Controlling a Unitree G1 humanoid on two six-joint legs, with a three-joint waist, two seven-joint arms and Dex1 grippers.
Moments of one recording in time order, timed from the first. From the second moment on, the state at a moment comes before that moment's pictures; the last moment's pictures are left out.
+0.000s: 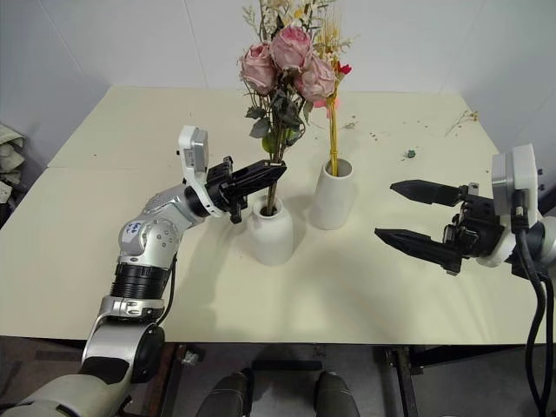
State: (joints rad) left arm -0.83 0.26 0.09 0.25 -0.63 0.46 -1.02; right arm -0.27 -0.94 -0.48 -0.35 0.93 0.65 1.09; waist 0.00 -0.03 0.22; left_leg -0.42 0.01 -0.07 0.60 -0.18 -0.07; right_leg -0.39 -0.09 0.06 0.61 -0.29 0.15
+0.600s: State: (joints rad) left arm -0.84 0.51 0.00 0.21 -0.52 0.45 -1.14; right arm -0.27 -0.95 -0.48 -0.34 0.93 0.64 1.10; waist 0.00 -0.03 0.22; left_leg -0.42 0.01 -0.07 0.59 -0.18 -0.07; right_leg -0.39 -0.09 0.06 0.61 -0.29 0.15
